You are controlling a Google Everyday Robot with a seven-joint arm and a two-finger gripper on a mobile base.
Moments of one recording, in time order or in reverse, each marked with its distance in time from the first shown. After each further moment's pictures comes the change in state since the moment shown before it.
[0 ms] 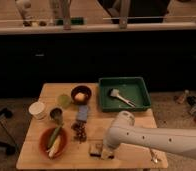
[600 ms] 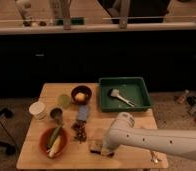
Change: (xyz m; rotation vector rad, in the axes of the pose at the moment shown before) arm -0.007 0.004 -0.009 0.035 -0.005 -0.030
